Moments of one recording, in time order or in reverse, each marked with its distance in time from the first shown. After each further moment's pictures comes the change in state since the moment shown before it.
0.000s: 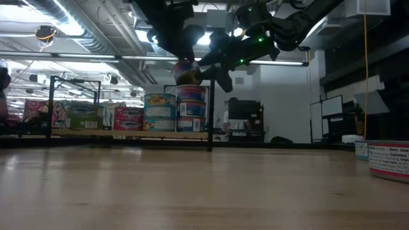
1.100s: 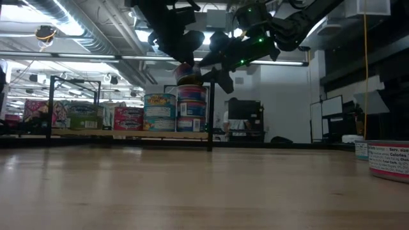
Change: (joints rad) left arm 0.007 0.024 -0.001 -0.003 -0.001 0.005; right arm 0.001 -0.001 -0.001 -0.015 0.008 0.005
